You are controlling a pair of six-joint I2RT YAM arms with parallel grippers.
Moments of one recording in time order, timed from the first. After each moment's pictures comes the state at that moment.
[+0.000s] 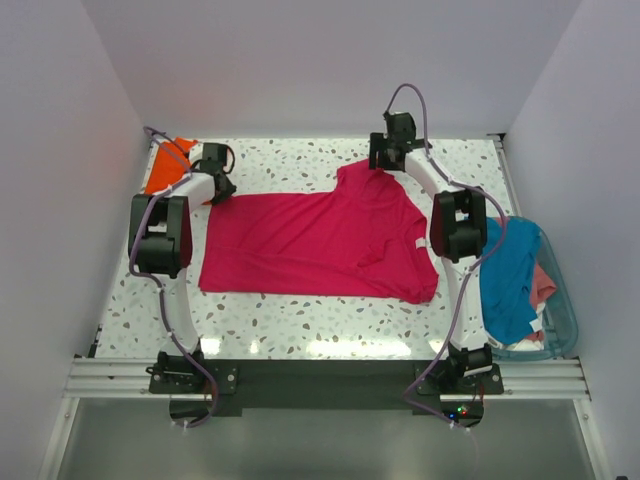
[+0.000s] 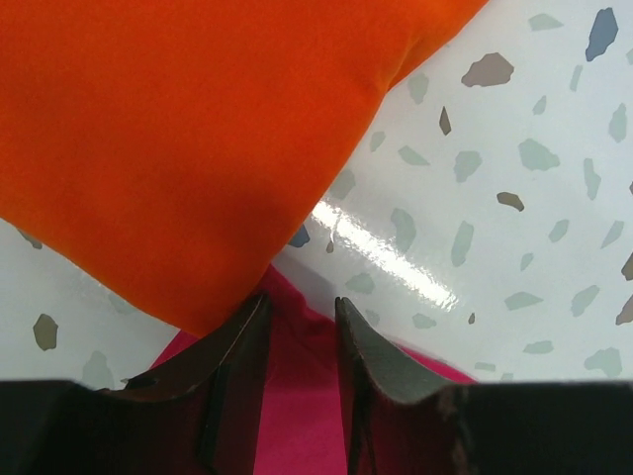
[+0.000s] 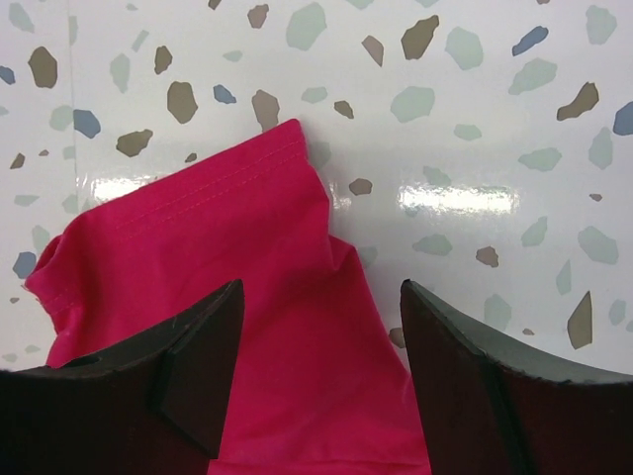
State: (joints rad) left arm -0.06 2.12 1.49 -0.28 -0.32 -0.65; right arm 0.22 2.42 2.11 -0.46 0.09 0.21
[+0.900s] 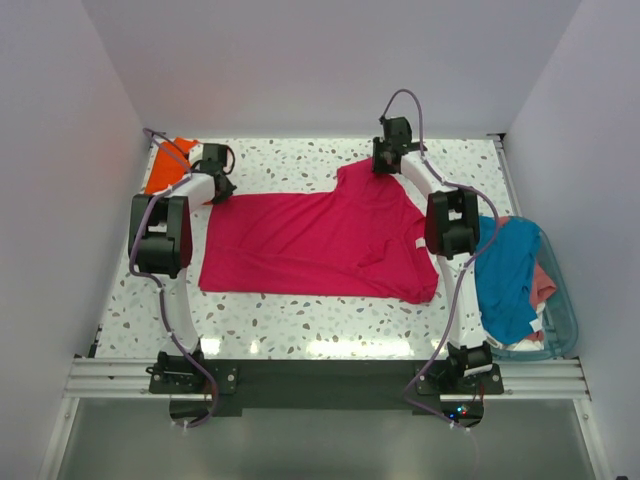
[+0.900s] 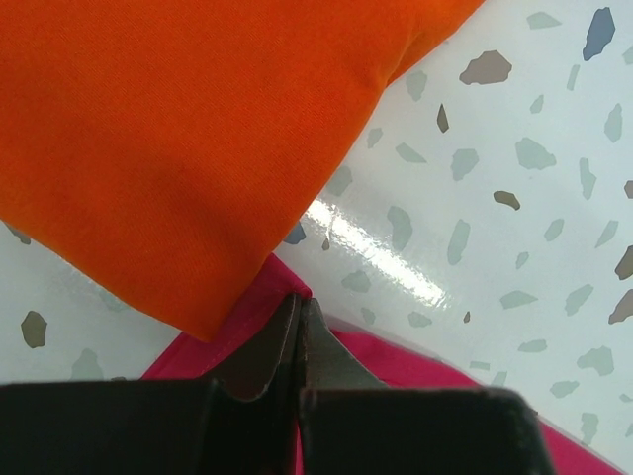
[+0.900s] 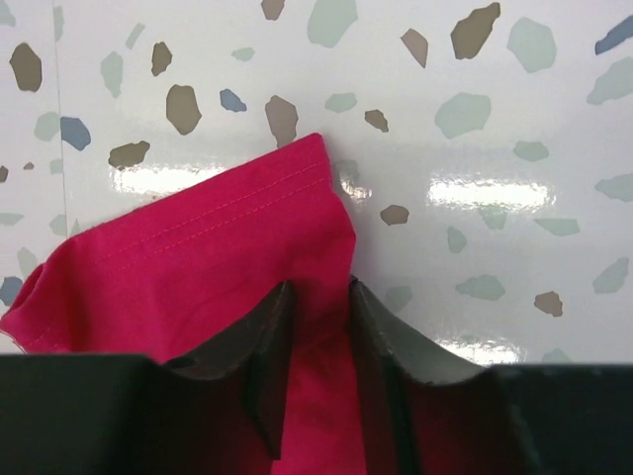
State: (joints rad) left arm -0.06 2.12 1.47 -0.28 -0.31 -0.68; right arm 0.22 2.53 2.20 -0.46 0.04 0.22
